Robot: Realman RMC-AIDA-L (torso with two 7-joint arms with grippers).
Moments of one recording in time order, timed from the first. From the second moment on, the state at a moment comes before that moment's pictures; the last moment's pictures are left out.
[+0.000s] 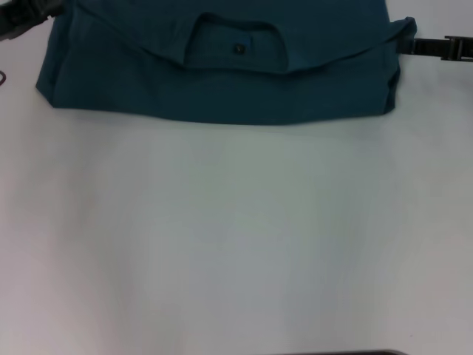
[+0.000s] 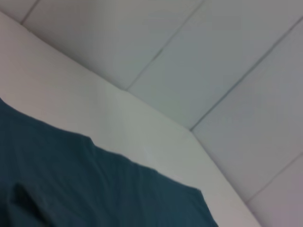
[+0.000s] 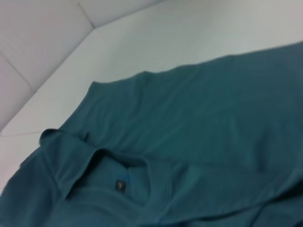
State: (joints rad) left arm -0.58 -2.06 -2.61 -0.70 -1.23 1.23 -2.03; right arm 0.56 1.97 -0.57 -0.70 -2.16 -1.27 2.01
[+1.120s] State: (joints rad) left arm -0.49 -2.05 -2.56 -0.75 -1.22 1.26 -1.97; right arm 0.65 1.97 -0.58 -0.49 -2.21 -1.18 2.13
